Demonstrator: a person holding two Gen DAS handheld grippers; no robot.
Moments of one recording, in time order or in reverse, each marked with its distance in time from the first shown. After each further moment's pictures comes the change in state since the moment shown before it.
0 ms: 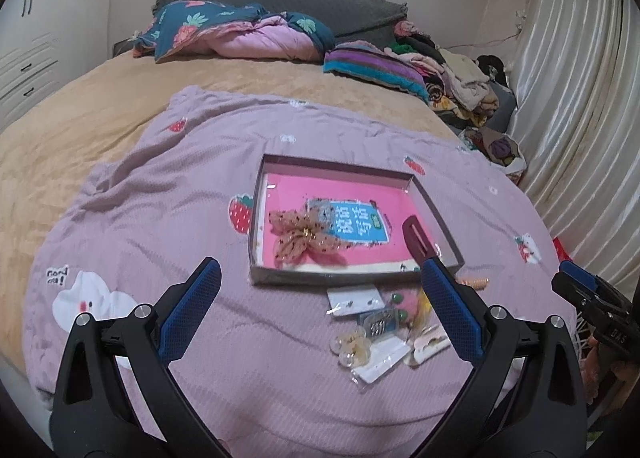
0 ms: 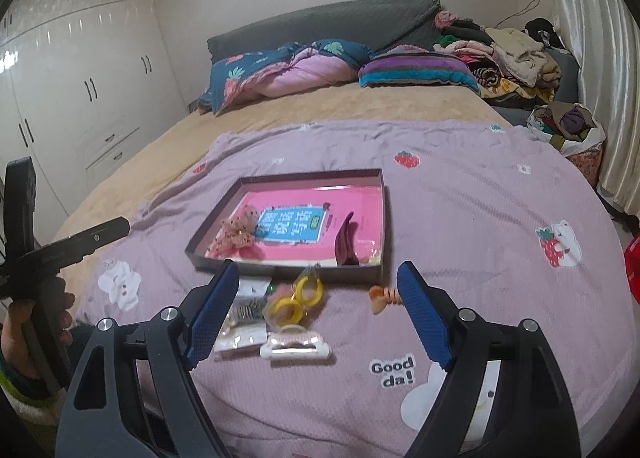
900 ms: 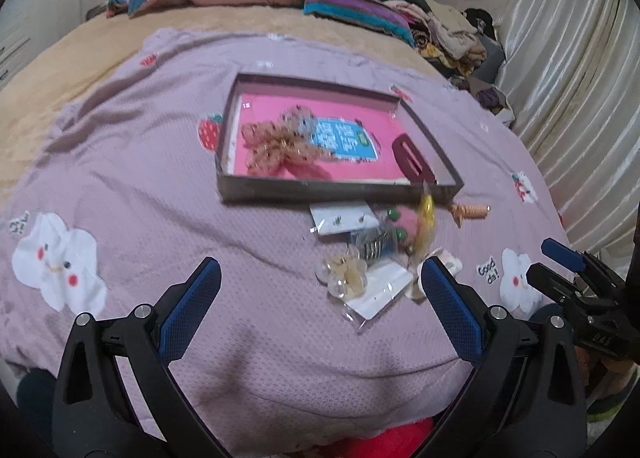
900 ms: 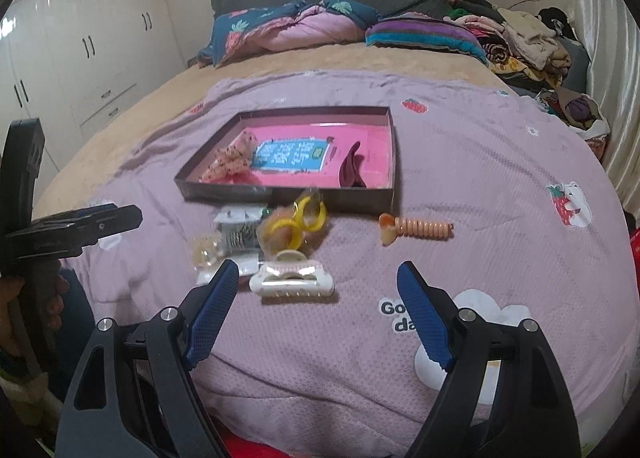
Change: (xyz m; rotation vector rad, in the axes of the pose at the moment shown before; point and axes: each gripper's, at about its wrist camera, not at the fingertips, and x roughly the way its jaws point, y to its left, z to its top) left arm 0.039 -0.006 -0.057 0.026 0.192 -0.067; right arm 0.030 0.012 -0.056 -0.066 0.138 -0.027
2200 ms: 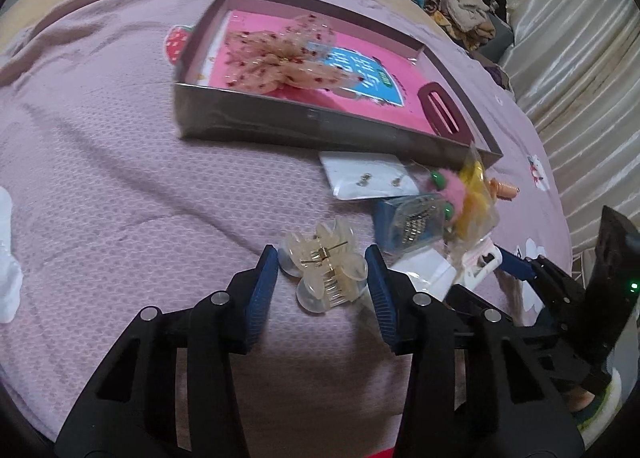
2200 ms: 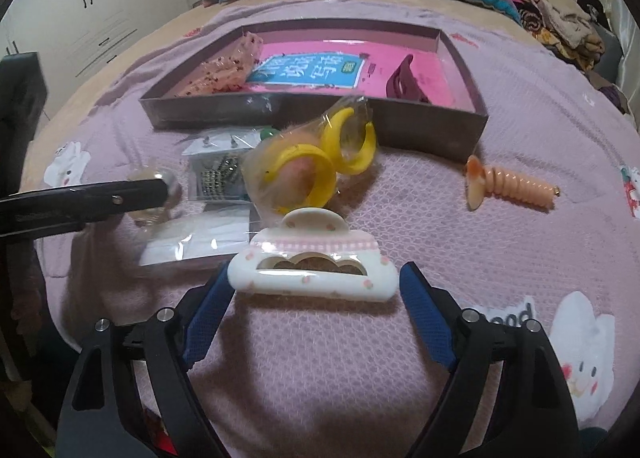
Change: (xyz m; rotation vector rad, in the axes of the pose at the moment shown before) left arm 0.076 0.031 -0.012 -0.098 0.161 -0.090; right arm 0.119 0.021 -0.017 -0.053 0.201 0.024
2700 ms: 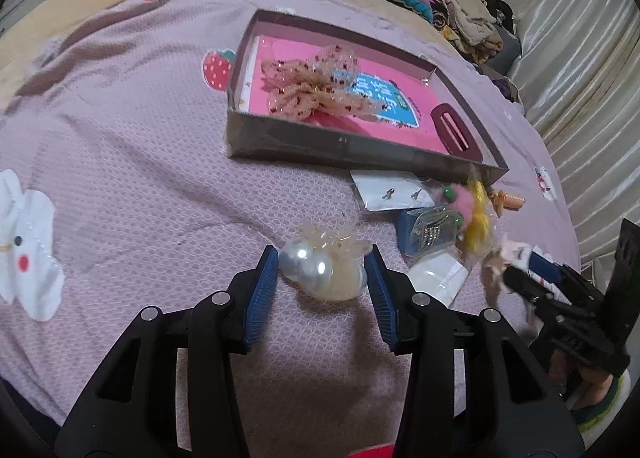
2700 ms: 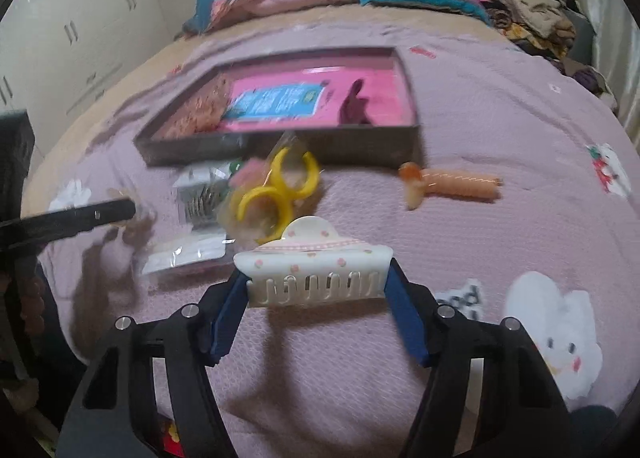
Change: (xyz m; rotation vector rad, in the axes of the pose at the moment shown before) left arm -0.027 0.009 0.001 0.012 -0.063 0.053; right arm -0.045 -0.029 -0.009 0.104 -0.112 -0.023
